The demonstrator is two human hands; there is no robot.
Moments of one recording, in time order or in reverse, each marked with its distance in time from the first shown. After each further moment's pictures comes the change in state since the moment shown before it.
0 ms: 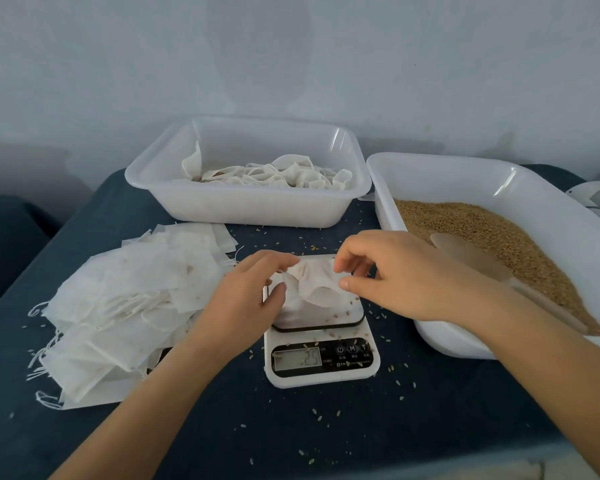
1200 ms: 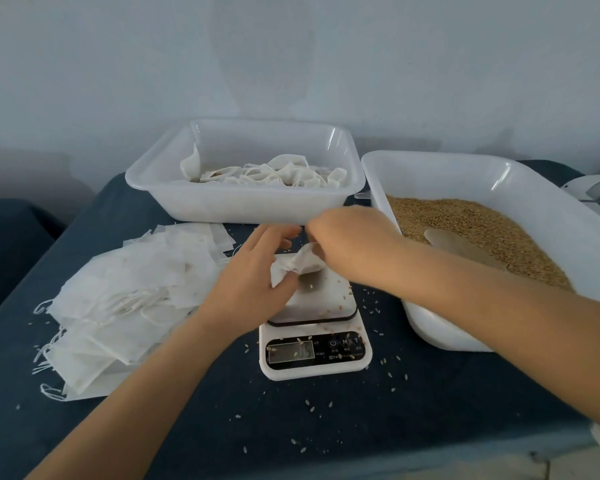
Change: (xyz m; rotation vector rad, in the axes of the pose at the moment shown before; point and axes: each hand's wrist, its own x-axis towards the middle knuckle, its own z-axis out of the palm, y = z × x) left_hand 0.017 0.012 0.003 -0.042 -0.010 0.012; right_hand 0.045 -0.015 0.009 -0.588 0.039 -0.042
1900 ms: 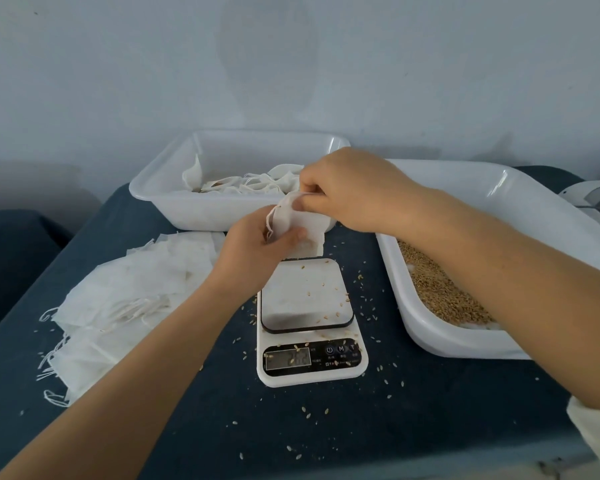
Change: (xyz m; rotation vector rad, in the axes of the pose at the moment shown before) left_hand 0.036 0.022 -0.010 -0.353 0.104 -0.198; right_hand 0.014 0.023 -0.056 0.245 0.108 -0.002
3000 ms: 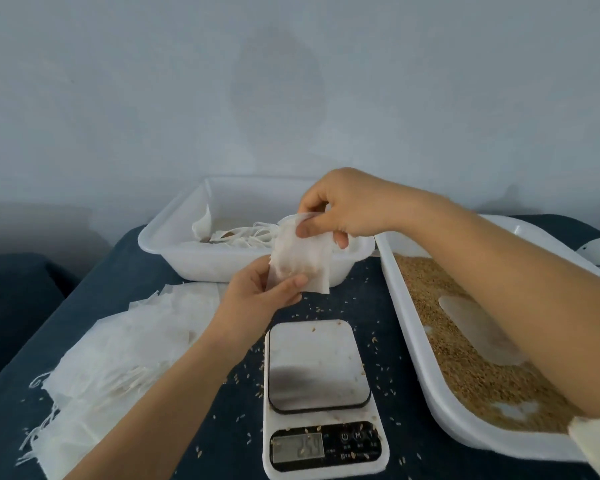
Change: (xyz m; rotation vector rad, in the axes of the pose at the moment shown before) left_hand 0.026 -0.018 -0.010 -0.444 -0.033 -0.134; right_hand 0.068 0.034 -0.020 0.358 -0.169 -0.037
